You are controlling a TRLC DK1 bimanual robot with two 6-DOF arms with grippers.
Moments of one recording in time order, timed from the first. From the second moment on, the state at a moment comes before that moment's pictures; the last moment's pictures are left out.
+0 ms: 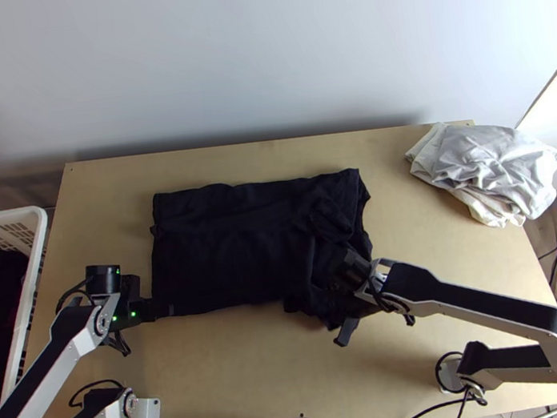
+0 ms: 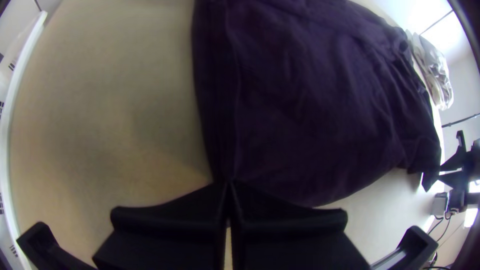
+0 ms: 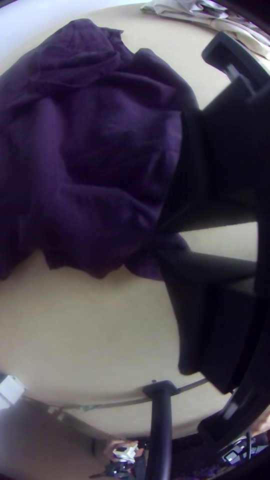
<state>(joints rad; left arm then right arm) -0.02 1.08 0.52 -0.57 0.14 -0.01 0.94 1.36 0.84 -0.64 -0.16 -0.05</state>
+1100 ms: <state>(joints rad) 0.03 1.28 0.88 -0.53 0.14 0.02 0.54 1.47 1.18 -0.66 -0.13 -0.16</state>
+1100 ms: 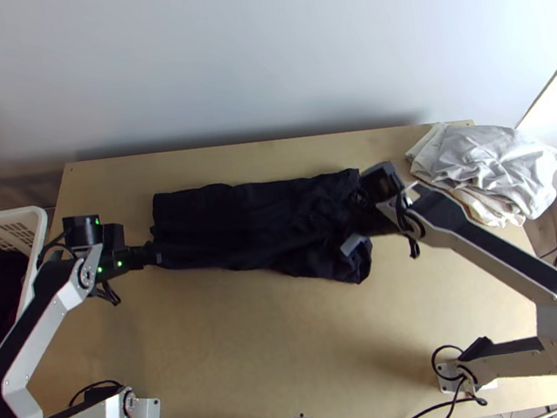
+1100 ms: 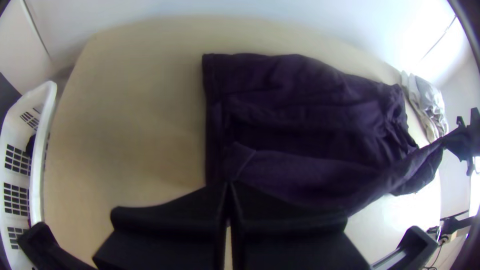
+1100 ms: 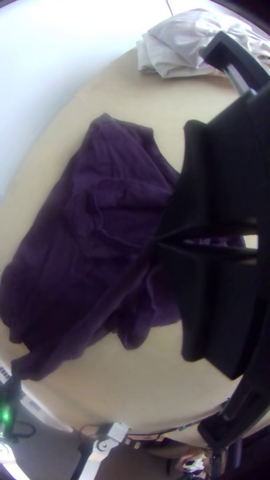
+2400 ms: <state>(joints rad) 0.08 1.63 1.21 -0.48 0.14 0.04 0.40 2.26 2.23 -0.92 -0.09 -0.24</state>
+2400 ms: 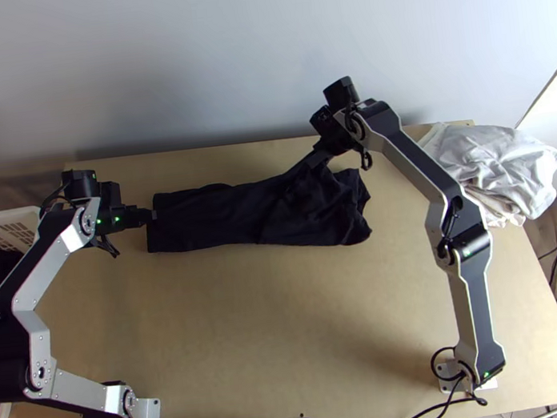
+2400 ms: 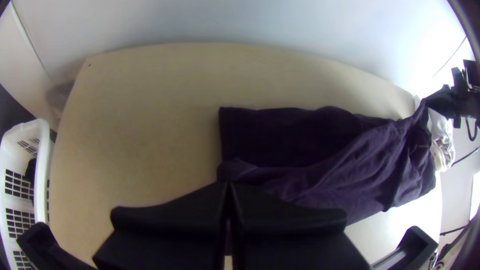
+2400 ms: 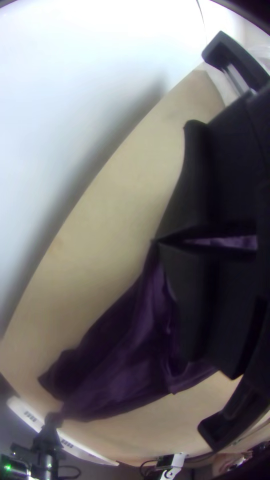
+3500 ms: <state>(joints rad) 0.08 1.91 1.40 -0.40 0.15 0.04 0.38 2.41 2.28 -0.95 -0.05 -0.24</state>
